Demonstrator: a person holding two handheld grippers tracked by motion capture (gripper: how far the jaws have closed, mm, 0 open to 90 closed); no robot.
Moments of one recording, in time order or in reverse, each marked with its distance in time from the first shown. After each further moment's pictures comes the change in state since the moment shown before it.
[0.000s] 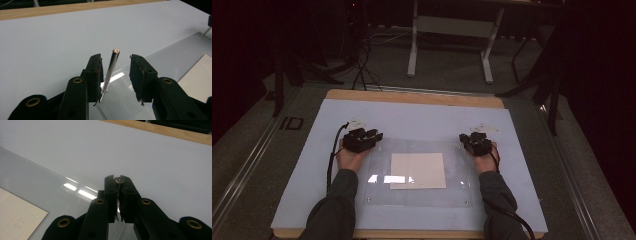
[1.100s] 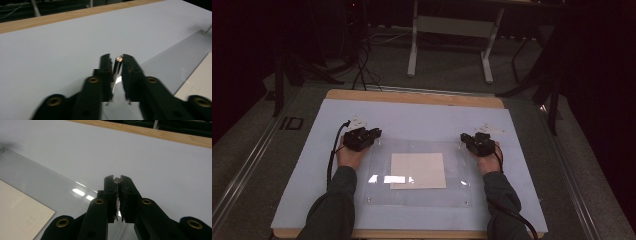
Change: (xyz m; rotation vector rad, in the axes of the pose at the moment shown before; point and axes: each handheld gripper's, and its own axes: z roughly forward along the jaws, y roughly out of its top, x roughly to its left) left arm 0.002 0.005 0.005 -0.006 0.014 0.068; right arm -0.010 -0.003 -0.007 -0.051 0.076 0.016
